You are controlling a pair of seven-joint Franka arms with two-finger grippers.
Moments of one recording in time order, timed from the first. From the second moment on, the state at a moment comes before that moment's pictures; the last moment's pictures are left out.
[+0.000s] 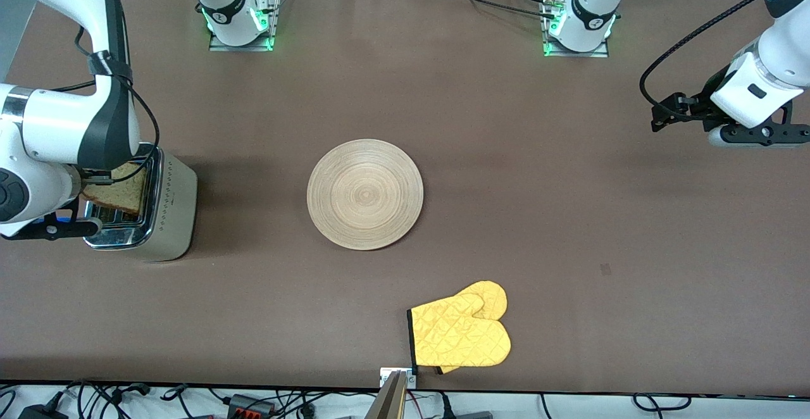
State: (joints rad) left arm 0.07 -0.04 -0.12 -1.78 -0.02 1.66 -0.07; right arm 0.31 0.54 -0.37 -1.32 -0.29 1.45 -0.10
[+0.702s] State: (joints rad) left arm 0.07 -0.04 -0.12 -1.78 -0.02 1.66 -0.07; right arm 0.31 0.53 -0.38 -1.30 -0.16 1.48 -0.09
